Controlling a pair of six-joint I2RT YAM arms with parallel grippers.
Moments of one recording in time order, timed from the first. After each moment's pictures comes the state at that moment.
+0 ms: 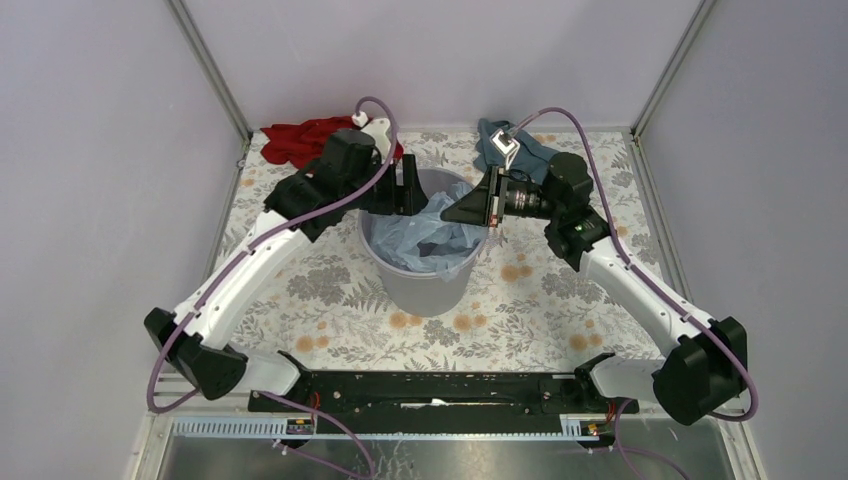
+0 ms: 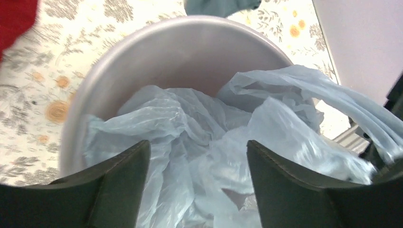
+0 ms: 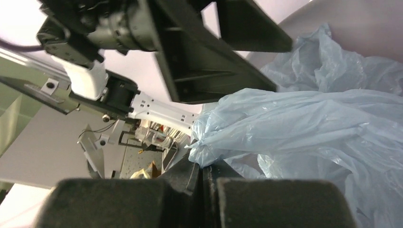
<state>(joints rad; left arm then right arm) -0.63 1.37 1.54 -0.77 0.10 -0.46 0.48 1.26 1.03 0.24 -0.95 0.94</state>
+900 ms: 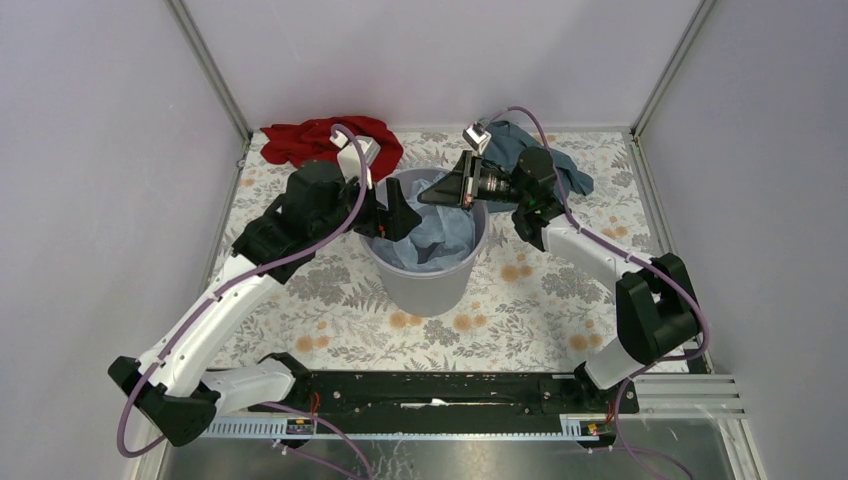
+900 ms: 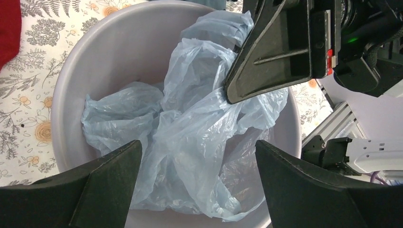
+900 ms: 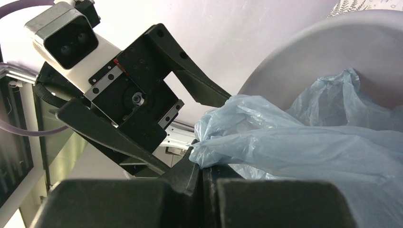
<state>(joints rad) -0.63 1.11 1.29 -0.58 0.17 -0.39 0.50 1.58 1.08 0.67 -0.95 1.29</state>
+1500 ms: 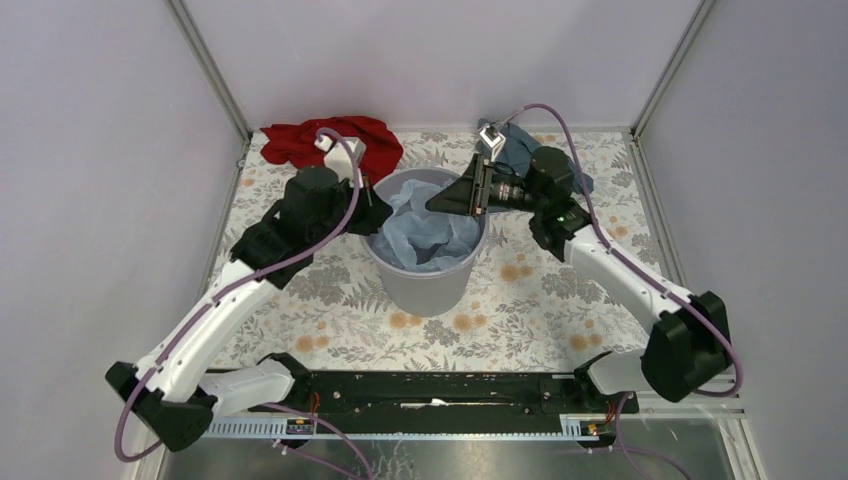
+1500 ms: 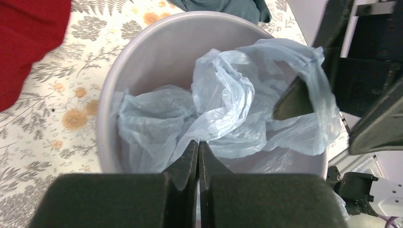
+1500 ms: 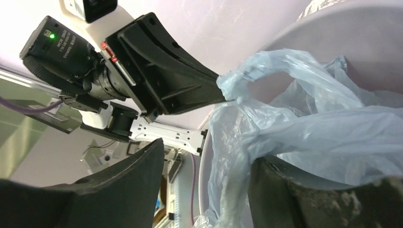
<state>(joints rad) -0.63 1.11 1.27 -0.57 0.03 -0.43 0.51 1.41 1.08 0.35 -0.89 1.03</state>
